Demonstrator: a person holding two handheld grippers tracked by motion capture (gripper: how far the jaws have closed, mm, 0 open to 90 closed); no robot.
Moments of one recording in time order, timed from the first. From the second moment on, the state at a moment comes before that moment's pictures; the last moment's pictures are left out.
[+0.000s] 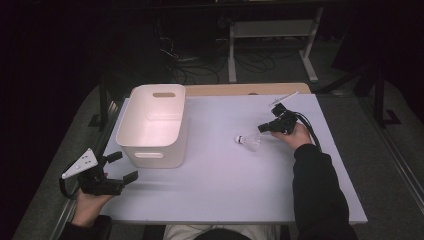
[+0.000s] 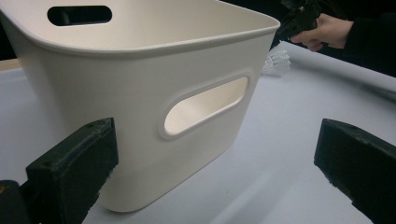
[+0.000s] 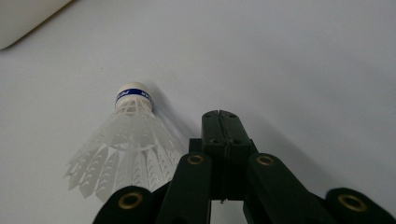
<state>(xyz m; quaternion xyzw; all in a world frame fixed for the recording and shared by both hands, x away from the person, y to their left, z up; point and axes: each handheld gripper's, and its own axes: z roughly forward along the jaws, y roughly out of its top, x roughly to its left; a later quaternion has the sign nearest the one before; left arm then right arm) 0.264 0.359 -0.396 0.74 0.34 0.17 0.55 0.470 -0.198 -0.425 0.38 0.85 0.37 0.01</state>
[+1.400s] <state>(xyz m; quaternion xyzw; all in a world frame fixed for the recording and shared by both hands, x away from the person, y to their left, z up) 0.263 0.359 -0.396 0.74 0.34 0.17 0.55 0.453 -0.172 -0.431 0.32 0.88 0.35 -0.07</state>
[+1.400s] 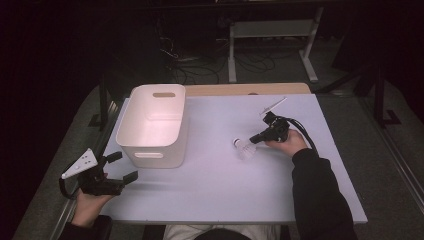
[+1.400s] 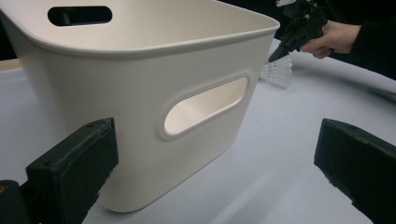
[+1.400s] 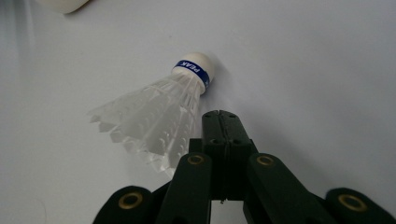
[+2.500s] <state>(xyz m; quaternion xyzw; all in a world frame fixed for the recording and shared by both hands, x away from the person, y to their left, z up) 0.263 0.359 -0.396 0.74 0.34 0.17 0.55 0.433 -0.136 -0.434 0.26 0.89 0.37 -0.09</state>
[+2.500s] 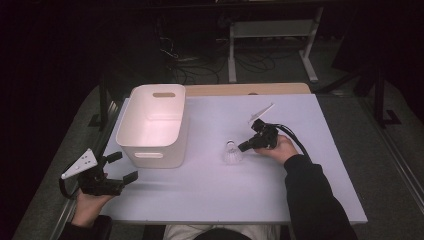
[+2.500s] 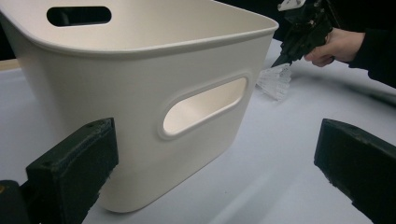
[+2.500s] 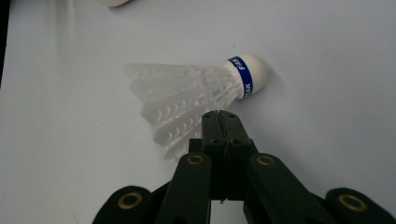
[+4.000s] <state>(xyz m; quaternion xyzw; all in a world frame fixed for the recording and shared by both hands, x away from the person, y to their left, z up) 0.263 0.359 -0.396 0.74 0.34 0.17 0.56 0.431 -0.088 -0.436 0.23 0.90 0.37 -0.08</state>
